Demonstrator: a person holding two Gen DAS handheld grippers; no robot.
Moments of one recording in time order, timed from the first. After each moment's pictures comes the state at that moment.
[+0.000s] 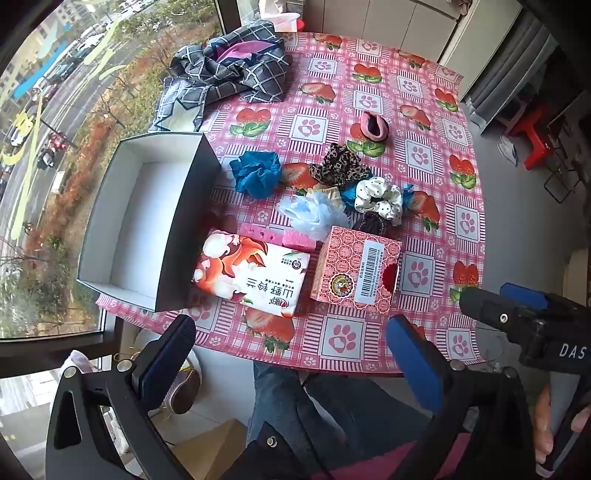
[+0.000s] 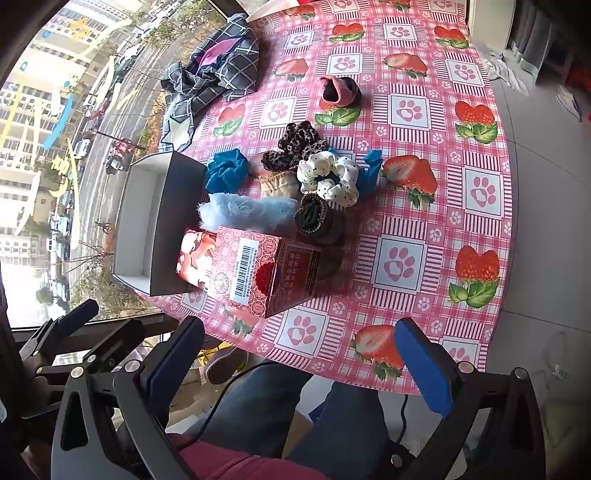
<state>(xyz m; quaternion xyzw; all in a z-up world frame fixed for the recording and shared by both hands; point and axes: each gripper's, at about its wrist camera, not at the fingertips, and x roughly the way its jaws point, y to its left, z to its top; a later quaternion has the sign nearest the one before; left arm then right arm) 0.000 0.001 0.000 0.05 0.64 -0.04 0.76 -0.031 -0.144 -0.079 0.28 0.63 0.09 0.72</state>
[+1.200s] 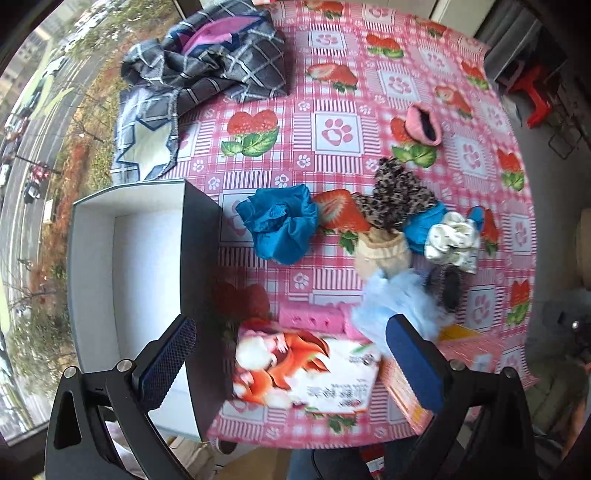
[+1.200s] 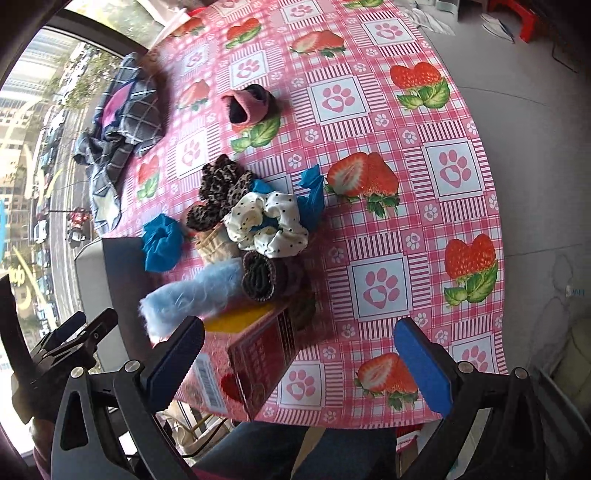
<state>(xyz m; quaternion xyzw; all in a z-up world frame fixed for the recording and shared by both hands) 0.154 0.032 -0.099 0.12 0.68 -0.10 0.72 0.031 -0.173 -0.143 0.37 0.64 -0.05 0.67</state>
